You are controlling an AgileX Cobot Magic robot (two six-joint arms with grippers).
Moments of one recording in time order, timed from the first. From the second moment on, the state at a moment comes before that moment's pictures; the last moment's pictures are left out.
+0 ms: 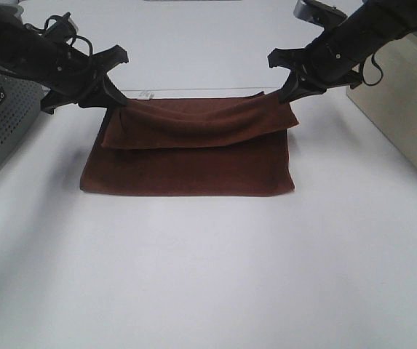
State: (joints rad) left arm -0.12 2.18 -1.58 -0.93 0.59 0.35; right arm 0.15 2.19 -1.70 0.61 0.70 -0.39
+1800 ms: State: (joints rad) left arm -0.10 2.53 -2.12 -0.62 0.77 0.17; right arm 0.15 2.51 -2.28 0.38 1.07 -0.17
